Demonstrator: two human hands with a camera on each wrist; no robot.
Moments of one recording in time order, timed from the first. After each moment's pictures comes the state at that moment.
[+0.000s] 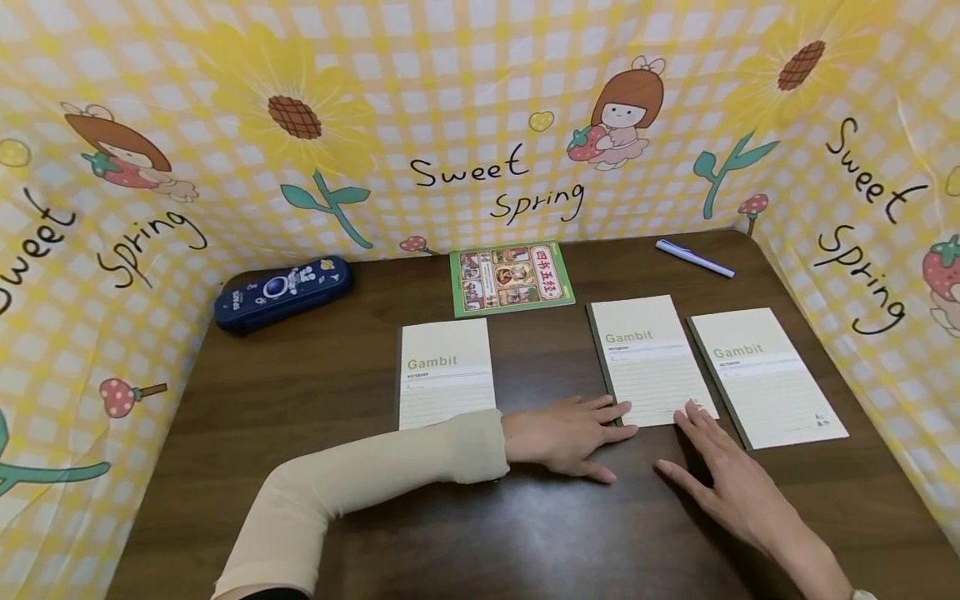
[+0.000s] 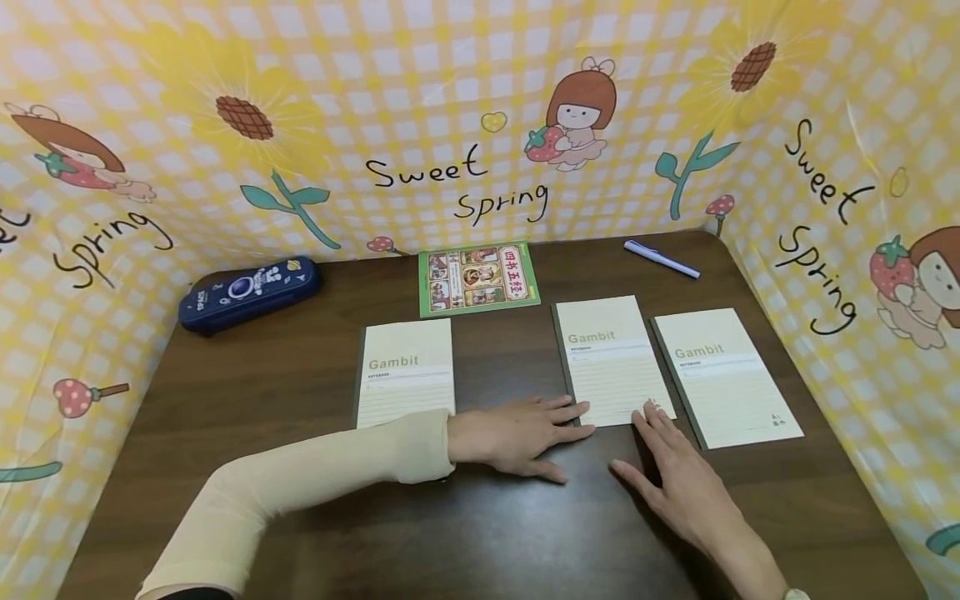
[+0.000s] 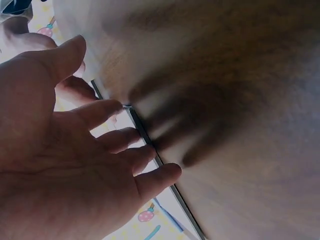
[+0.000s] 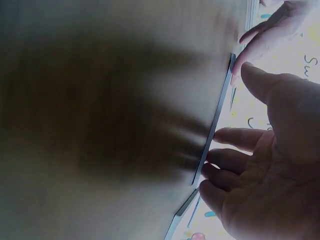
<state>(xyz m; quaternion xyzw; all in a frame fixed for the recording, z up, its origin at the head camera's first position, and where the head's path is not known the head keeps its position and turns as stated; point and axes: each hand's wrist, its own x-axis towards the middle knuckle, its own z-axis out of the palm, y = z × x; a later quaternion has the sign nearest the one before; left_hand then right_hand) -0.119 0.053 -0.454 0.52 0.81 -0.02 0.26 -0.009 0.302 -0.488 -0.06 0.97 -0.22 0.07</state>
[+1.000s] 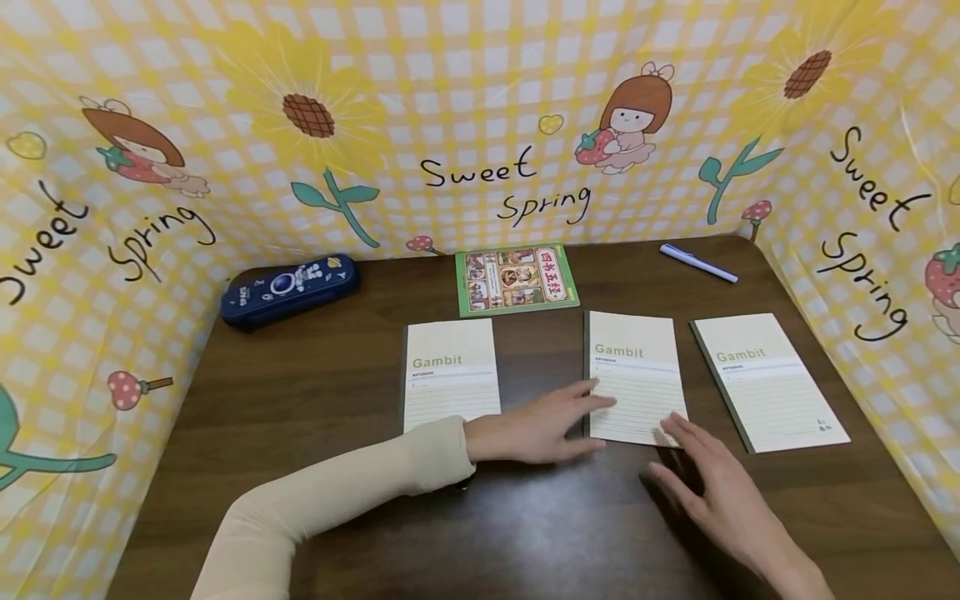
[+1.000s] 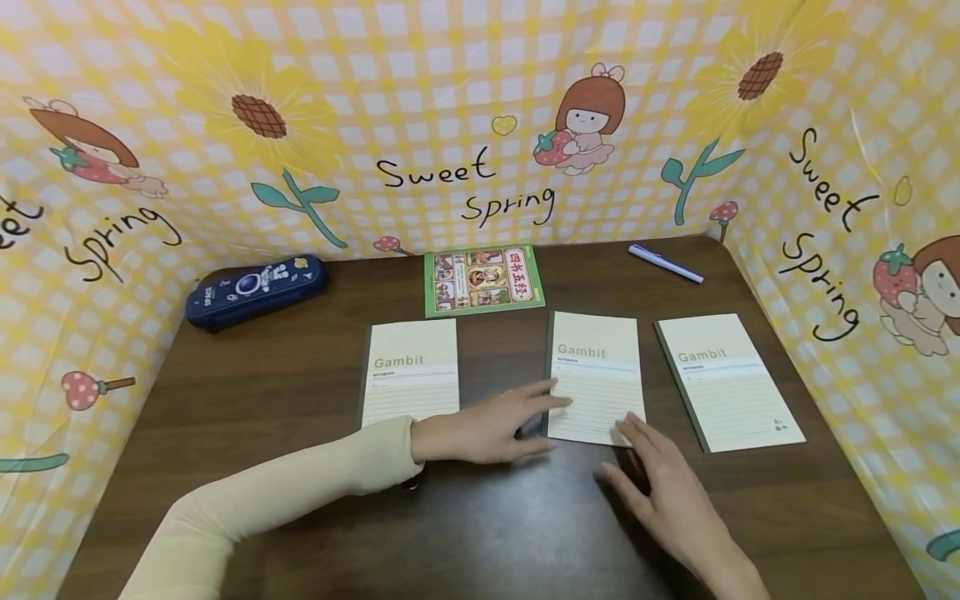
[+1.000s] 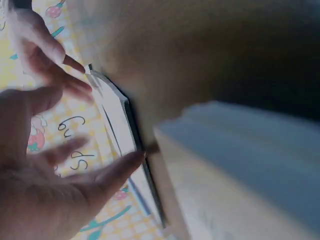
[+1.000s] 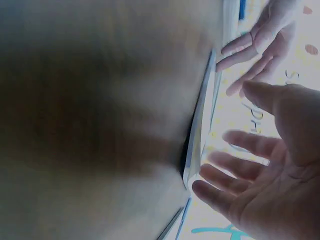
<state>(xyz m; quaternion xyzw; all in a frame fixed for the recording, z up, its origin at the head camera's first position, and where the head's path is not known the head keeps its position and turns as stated) -0.124 0.014 -0.460 0.45 0.83 0.24 0.22 0.001 0.270 -0.478 -0.09 0.96 -0.26 -0.05</state>
